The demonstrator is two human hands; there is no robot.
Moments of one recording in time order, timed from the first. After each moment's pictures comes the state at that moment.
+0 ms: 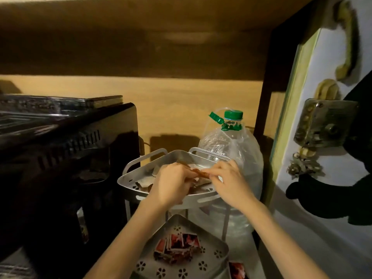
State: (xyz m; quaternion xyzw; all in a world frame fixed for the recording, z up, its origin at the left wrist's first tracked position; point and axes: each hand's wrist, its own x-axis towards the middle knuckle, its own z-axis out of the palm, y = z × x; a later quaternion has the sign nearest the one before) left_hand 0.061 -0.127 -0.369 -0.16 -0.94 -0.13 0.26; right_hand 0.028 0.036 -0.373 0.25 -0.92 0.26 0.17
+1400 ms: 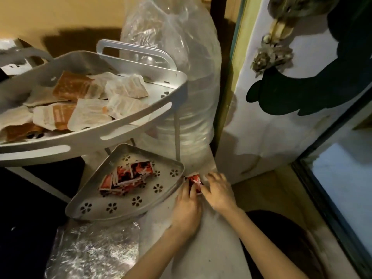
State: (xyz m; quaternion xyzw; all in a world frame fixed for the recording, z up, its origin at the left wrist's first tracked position) left_hand 0.075 0.024 -0.656 -0.10 -0.97 -0.24 -0.01; right_hand 0.036 0.143 -0.646 0.01 -0.98 0.19 -0.07
